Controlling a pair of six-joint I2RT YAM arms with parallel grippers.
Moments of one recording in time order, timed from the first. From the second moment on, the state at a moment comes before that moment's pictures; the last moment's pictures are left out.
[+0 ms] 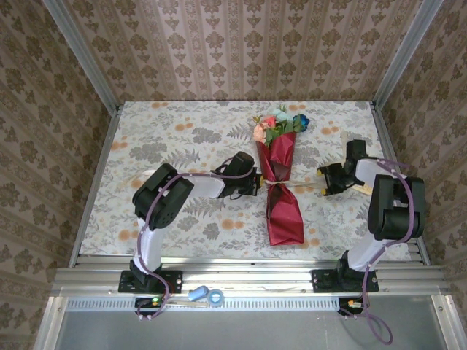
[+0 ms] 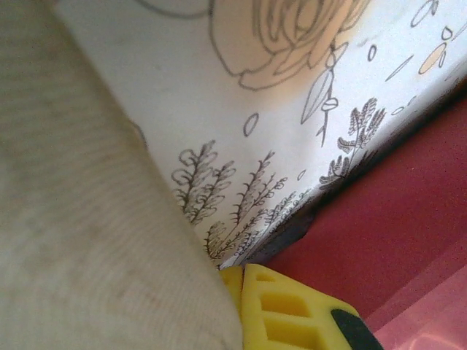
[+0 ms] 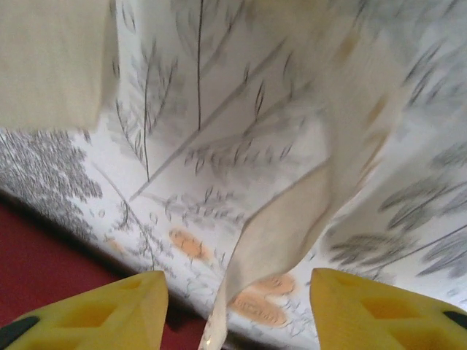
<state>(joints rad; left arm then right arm) -0.81 2.03 1.13 0.16 0.16 -2.05 -0.16 1.68 0.93 -0.51 -0.43 1.24</state>
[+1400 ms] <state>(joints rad) -0.72 1.85 0.87 0.37 0.27 -2.05 -0.02 1.68 0.93 -0.40 -0.56 1.29</state>
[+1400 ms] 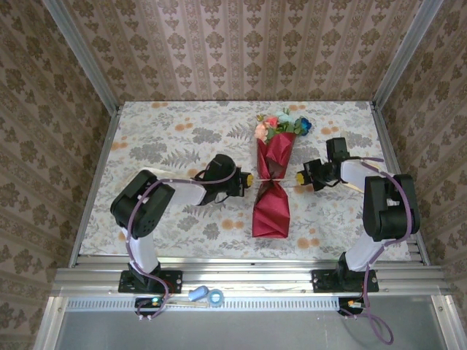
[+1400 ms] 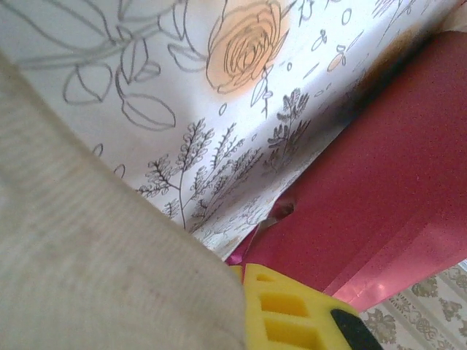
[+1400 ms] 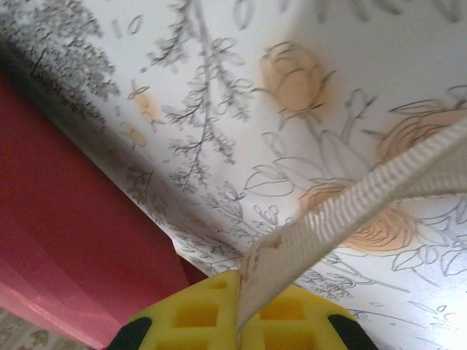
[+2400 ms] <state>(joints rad) -0.67 1.79 0.85 0.27 0.36 -2.05 -0.01 1.68 0.94 -0.52 -0.58 1.20</state>
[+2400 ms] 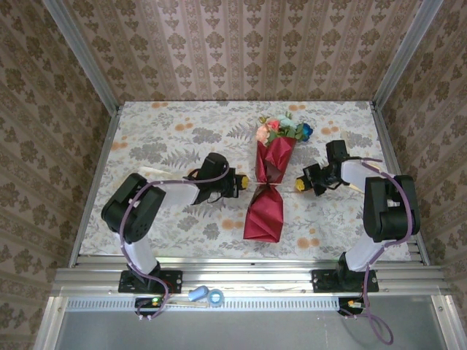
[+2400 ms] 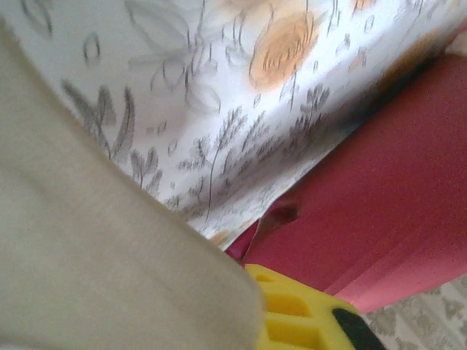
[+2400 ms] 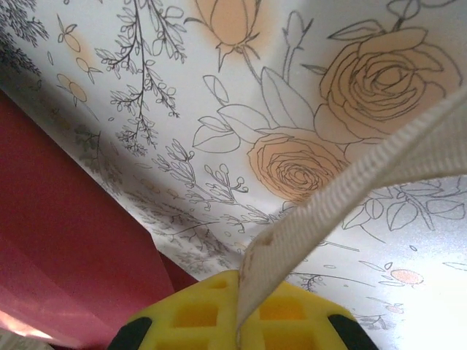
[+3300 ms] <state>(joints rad) -0.49 1.76 1.11 -0.54 0.27 -1.88 0.02 1.66 1.18 -0.79 -0.35 1.01</state>
